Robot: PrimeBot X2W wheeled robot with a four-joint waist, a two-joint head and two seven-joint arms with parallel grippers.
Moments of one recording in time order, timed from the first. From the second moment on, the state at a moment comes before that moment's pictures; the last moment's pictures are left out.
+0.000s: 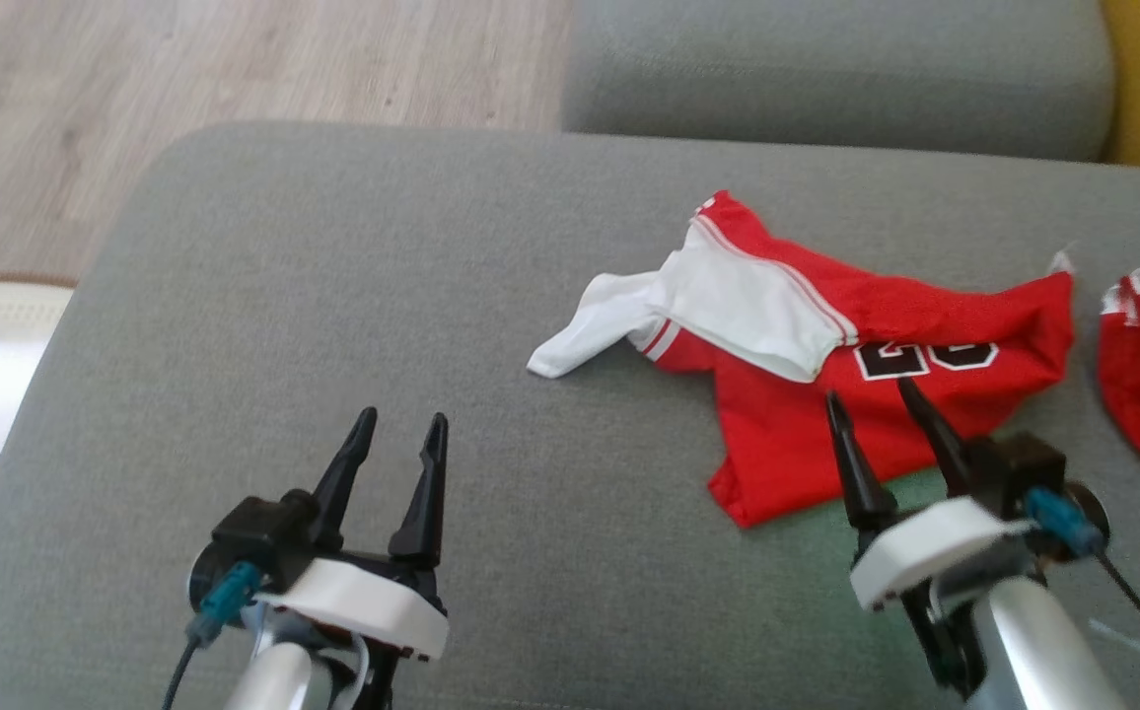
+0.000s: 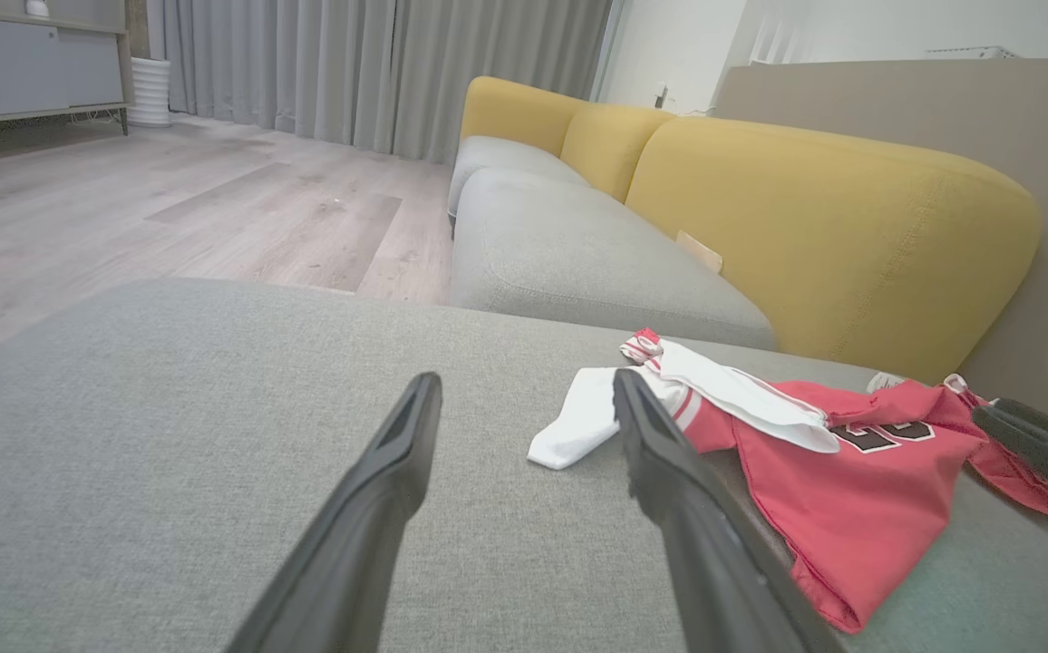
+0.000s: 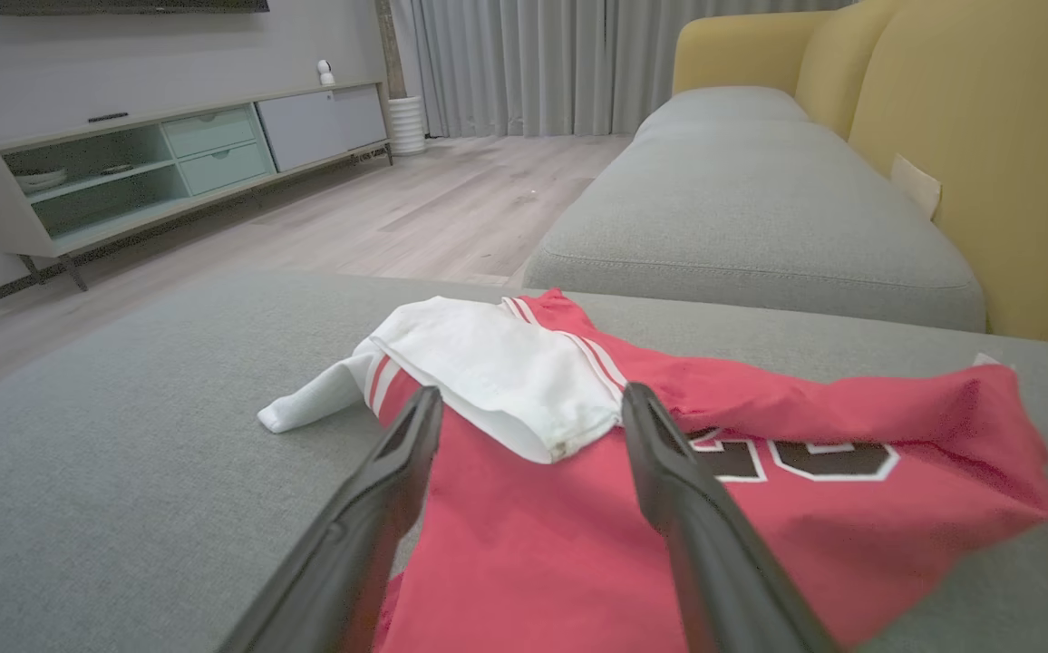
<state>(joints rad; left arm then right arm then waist) -0.04 0.05 -0.29 0.20 -0.28 -0.06 -0.26 -0.12 -0.08 0.13 0.33 0.13 0.13 -0.09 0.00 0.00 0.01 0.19</state>
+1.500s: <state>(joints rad) -0.16 0.05 -0.37 0.19 -0.34 -0.04 -0.26 -0.78 -0.35 0.18 0.80 0.09 0.13 -0.04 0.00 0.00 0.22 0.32</state>
